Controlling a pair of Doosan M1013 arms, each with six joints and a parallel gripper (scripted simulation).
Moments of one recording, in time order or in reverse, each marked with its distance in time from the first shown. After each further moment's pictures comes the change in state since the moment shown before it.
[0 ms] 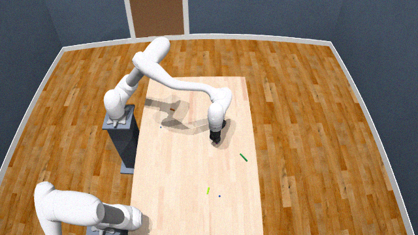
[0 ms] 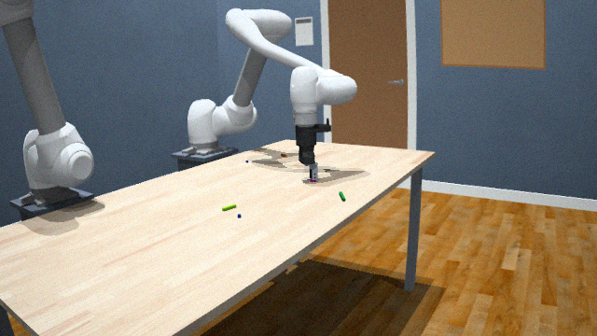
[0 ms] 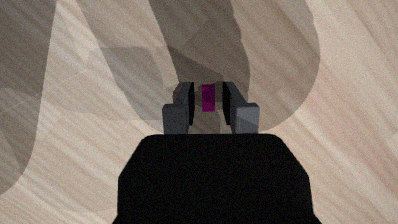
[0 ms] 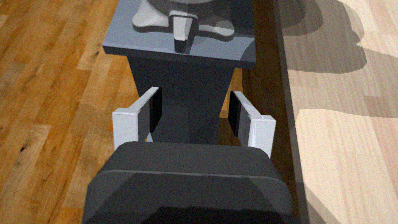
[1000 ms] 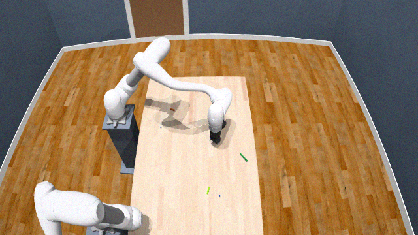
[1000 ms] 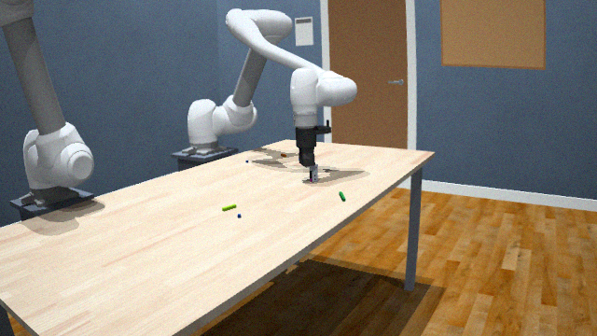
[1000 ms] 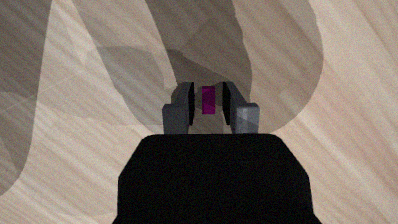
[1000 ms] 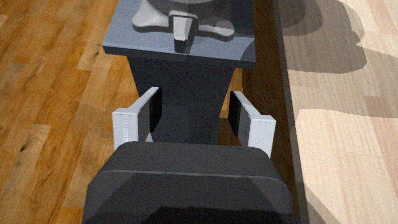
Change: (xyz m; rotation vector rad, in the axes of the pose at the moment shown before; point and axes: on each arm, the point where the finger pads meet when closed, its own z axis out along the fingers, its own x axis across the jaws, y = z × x) left arm 0.000 0.000 0.006 0.000 0.000 0.000; right arm 0.000 0.000 0.000 0.000 0.000 0.000
